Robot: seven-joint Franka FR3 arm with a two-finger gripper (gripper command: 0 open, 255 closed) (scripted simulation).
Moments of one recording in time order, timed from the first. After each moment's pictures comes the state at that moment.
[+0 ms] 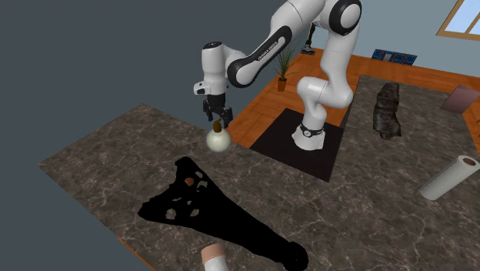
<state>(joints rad) 0.00 -0.12 -0.73 -2.27 0.01 2.21 -0.73</state>
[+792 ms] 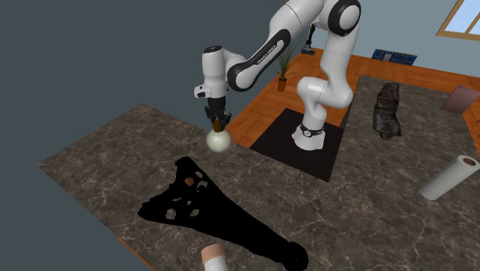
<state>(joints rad) 0.00 -0.09 -0.74 -2.29 0.03 2.25 -0.74</state>
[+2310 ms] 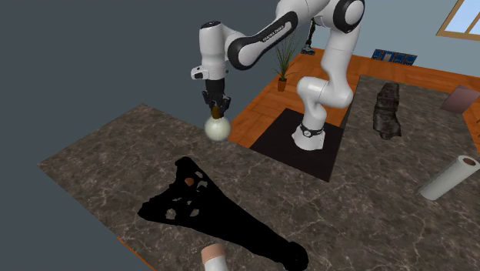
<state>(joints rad) -0.01 -0.20 -0.70 -2.17 -0.05 2.04 -0.67</state>
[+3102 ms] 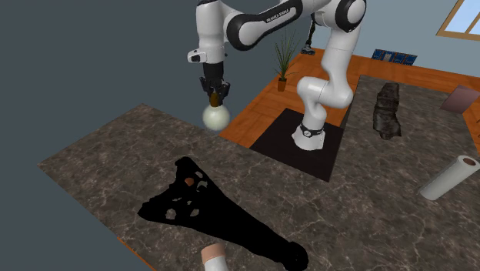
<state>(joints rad) -0.01 -0.23 -0.68 -2.03 -0.07 1.88 -0.65</state>
